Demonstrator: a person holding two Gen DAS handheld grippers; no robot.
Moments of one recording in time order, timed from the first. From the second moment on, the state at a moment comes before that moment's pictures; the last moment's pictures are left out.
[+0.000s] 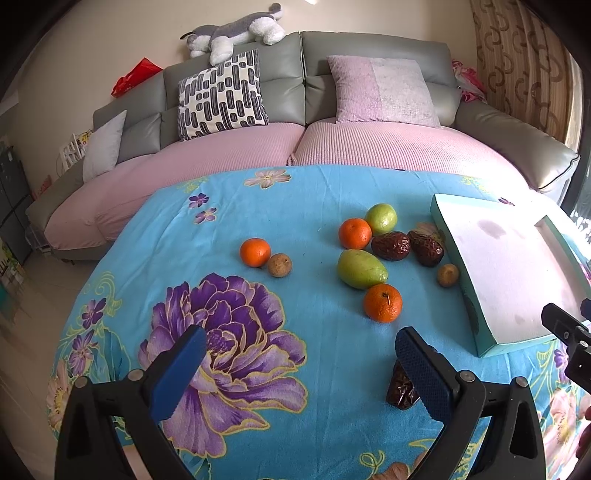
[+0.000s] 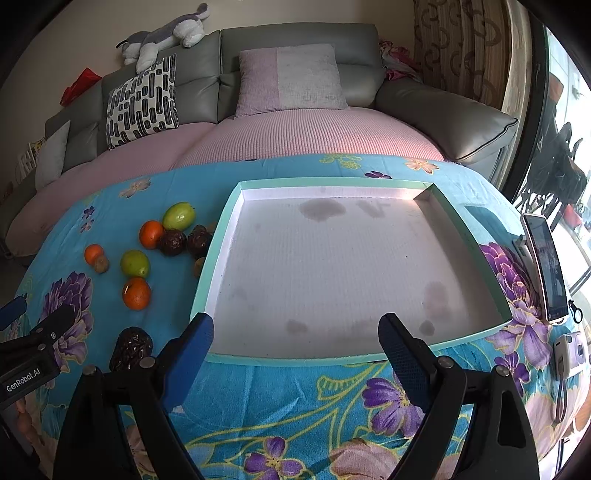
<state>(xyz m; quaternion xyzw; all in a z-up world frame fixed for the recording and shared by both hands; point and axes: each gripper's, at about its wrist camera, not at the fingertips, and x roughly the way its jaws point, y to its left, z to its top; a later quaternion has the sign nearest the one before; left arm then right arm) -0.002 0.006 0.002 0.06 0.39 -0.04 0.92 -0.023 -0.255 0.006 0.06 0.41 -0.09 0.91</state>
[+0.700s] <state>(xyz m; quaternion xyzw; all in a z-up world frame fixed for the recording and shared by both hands) 0.002 0.009 -0.004 0.06 0.40 -0.04 0.91 -0.023 -0.254 0.002 0.06 0.41 -0.09 0.91</state>
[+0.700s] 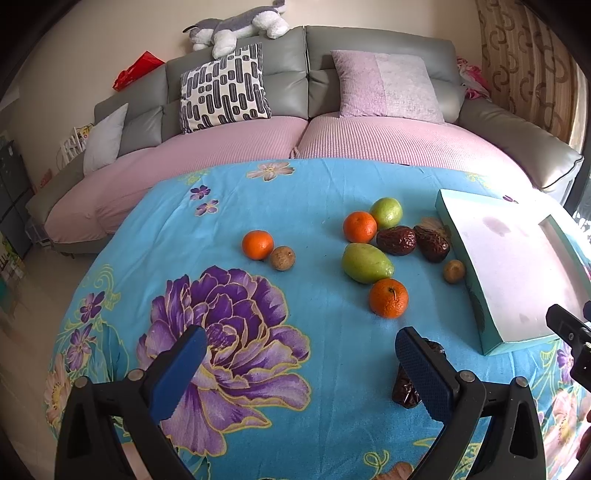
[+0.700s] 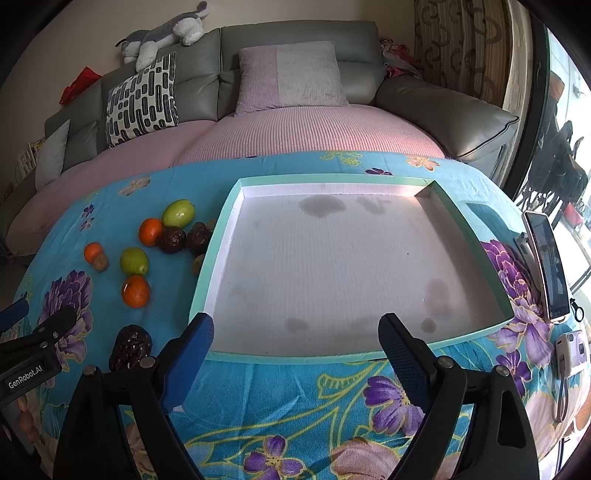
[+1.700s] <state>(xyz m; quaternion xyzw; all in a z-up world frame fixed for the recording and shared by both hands) 0.001 0.014 -0.004 0.05 0.40 -0.04 0.91 -0.022 -0.251 0.002 0.06 0.41 -0.09 0.90</state>
